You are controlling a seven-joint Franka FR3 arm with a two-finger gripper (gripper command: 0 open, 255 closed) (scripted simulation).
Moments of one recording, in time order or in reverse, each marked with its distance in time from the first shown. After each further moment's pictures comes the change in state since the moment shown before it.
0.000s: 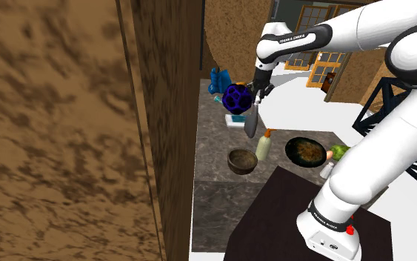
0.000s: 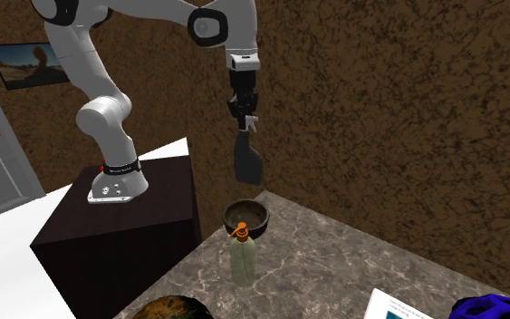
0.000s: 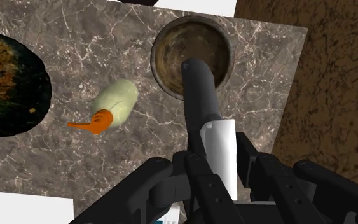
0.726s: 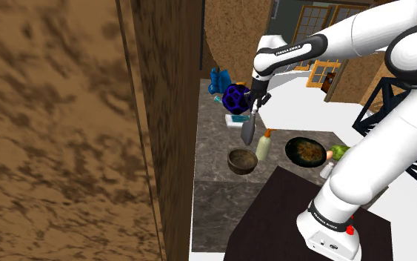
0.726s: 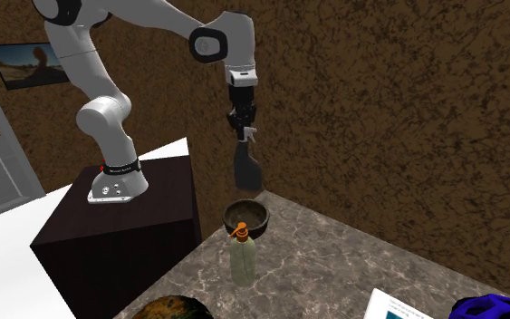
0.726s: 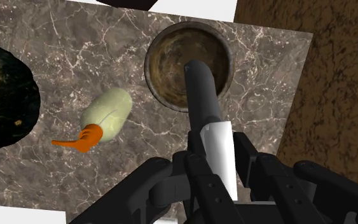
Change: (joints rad) arm 0.008 0.004 0.012 -0.109 -0.003 0.109 0.030
